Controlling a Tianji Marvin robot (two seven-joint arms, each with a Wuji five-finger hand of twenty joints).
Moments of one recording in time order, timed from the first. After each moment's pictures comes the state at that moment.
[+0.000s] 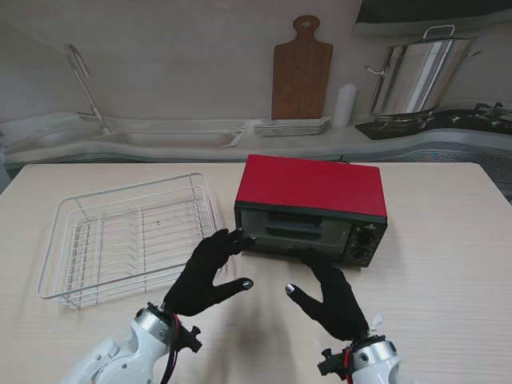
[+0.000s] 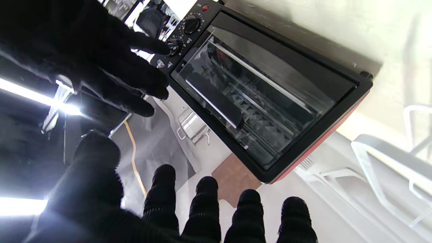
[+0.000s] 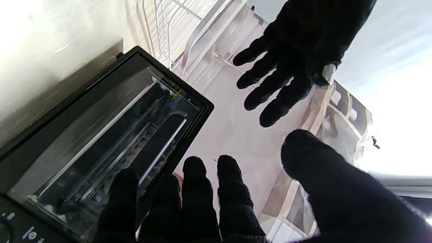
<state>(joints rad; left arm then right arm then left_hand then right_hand) 1.82 -1.12 -1.16 -1.82 0.57 -0.35 0.22 -2.09 -1.15 1.27 -1.98 -0.47 -0.22 -0.30 0.68 -0.11 0.13 -0.02 0.24 0.03 0.25 0.30 0.25 0.13 0.09 0.30 0.08 0.20 0.08 0.37 -0.07 0.28 0.16 0.53 0.34 -0.31 0.83 0.08 0.33 0.07 0.37 0.21 0.50 0.09 0.05 0.08 0.25 -0.02 0.09 0.11 0.00 0.07 0.76 0.12</state>
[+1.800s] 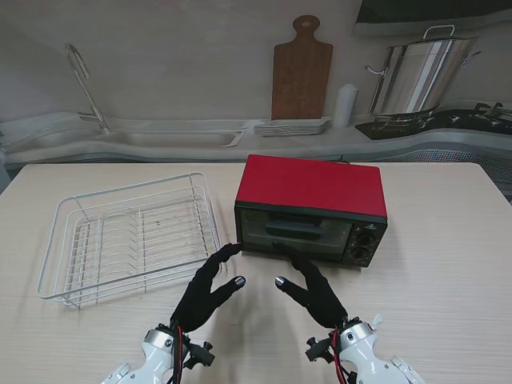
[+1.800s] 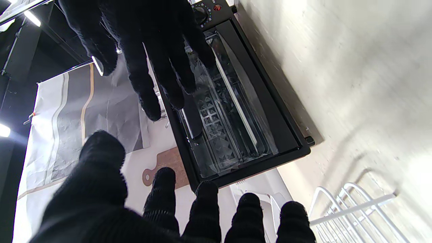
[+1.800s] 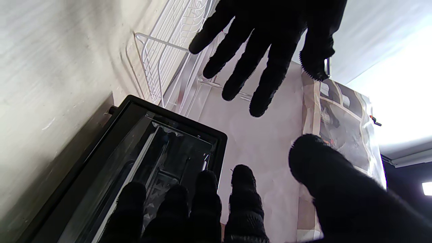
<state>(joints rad) 1.86 -1.17 -1.10 -1.76 0.21 -0.26 0.25 -1.87 -1.16 1.19 -1.72 -0.15 -0.36 -0.14 0.70 -0.11 0.15 -0.02 0.19 0.03 0.30 0.29 0.20 0.13 0.09 0.30 0.05 0.19 0.06 0.37 -0.07 0.26 0.11 0.43 0.30 -0.27 0.78 0.08 0.20 -0.10 0.39 0.16 0.27 -0.07 0.21 0.16 0.17 -0.14 0.07 0.11 -0.06 -0.03 0.63 0.03</state>
